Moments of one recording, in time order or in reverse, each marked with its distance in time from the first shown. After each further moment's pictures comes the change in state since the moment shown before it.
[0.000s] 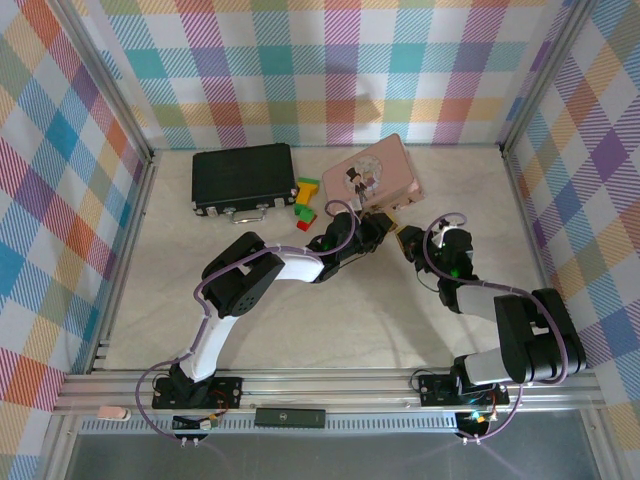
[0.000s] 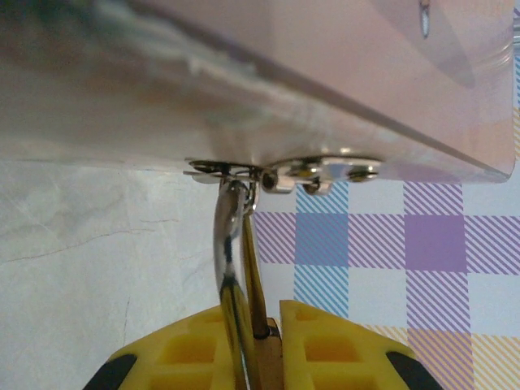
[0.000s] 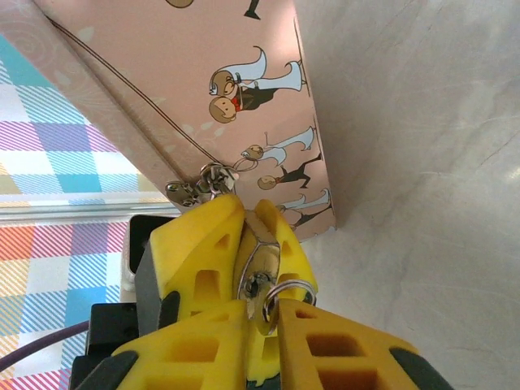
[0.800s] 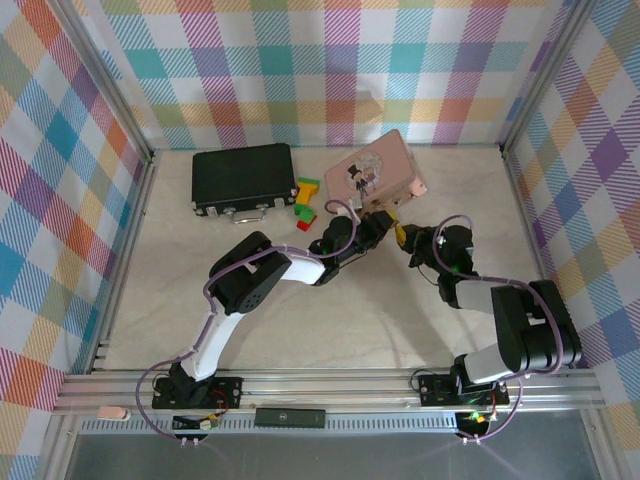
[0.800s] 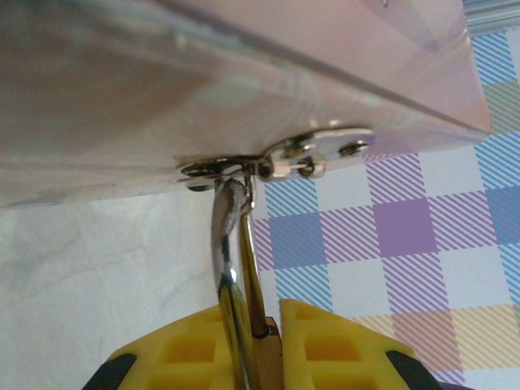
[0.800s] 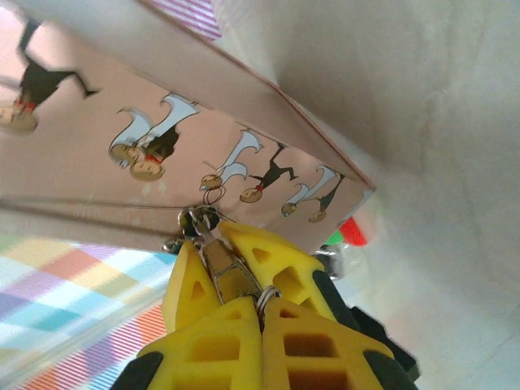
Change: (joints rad) left arm 0.008 0.075 0.002 0.207 0.009 0.095; right arm -0.010 0.082 0.028 0.075 -0.023 0.620
